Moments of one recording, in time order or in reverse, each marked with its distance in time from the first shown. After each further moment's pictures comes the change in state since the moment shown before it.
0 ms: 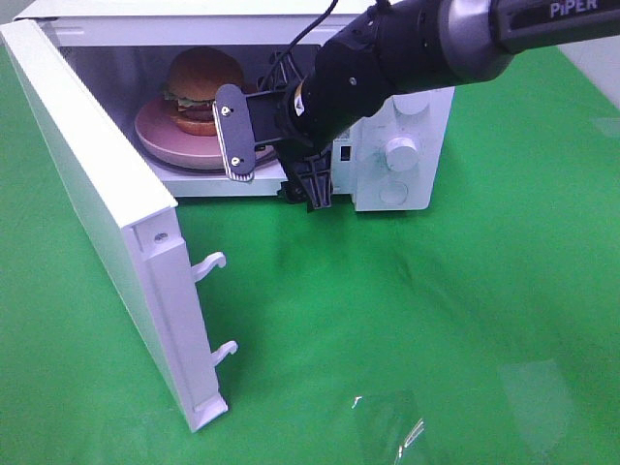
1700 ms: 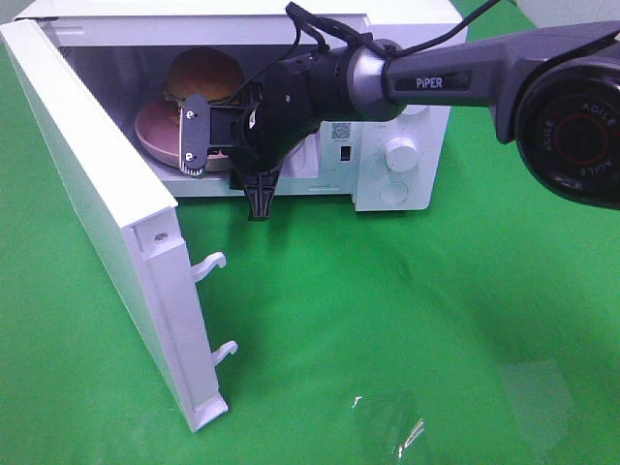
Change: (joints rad) left arm 0.000 0.000 0.000 0.000 0.000 0.000; right arm -0.002 0.317 -0.390 0.294 0.084 -0.060
